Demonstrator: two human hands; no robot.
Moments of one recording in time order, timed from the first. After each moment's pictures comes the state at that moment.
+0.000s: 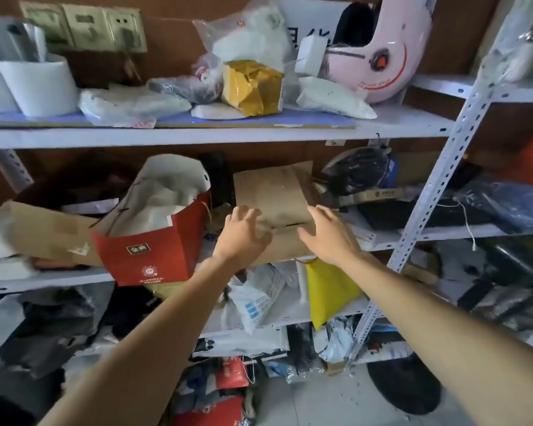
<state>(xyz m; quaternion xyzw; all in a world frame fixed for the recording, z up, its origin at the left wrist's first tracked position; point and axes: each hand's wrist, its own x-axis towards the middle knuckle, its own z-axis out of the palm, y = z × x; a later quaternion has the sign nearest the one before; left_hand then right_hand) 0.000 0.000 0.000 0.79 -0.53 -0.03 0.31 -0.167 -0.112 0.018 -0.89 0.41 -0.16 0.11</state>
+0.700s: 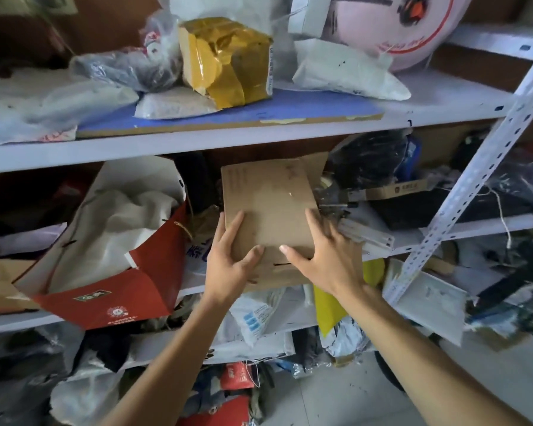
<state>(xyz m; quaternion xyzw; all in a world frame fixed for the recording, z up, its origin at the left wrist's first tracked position) 0.039 -0.053 -0.051 0.68 -0.44 -0.16 0.57 -0.129 -0.161 -0.022 -0.88 0.43 -0.20 0.05</state>
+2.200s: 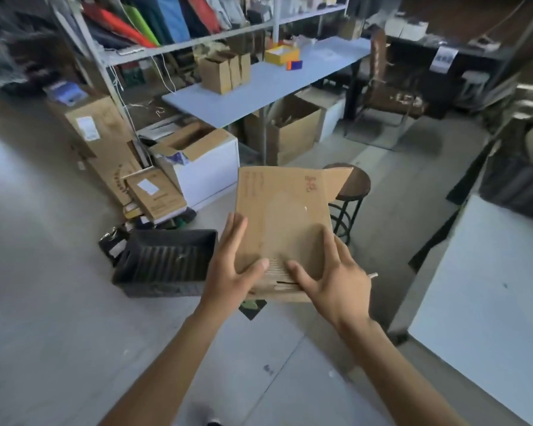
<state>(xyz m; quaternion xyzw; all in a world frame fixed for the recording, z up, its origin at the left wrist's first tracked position) -0.845 0.402 -0.099 -0.13 -0.82 -0.55 0.05 -0.807 0.598 -0.091 0.07 0.97 -0.18 -0.15</state>
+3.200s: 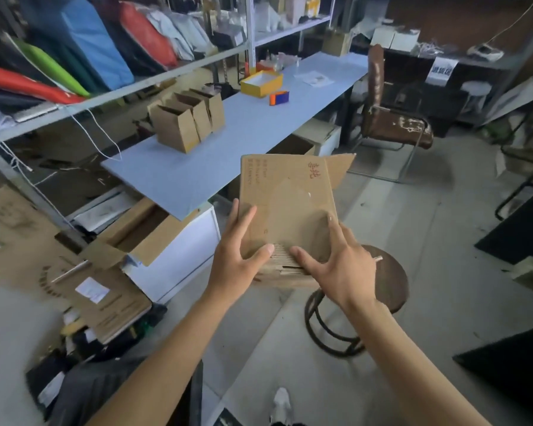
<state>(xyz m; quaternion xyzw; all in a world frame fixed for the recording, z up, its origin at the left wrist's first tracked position) -1.508 0.501 -0.098 -0.18 -0.81 -0.56 0.04 -1.454 0.694 -0.091 0.11 0.96 -0.20 -0.17</state>
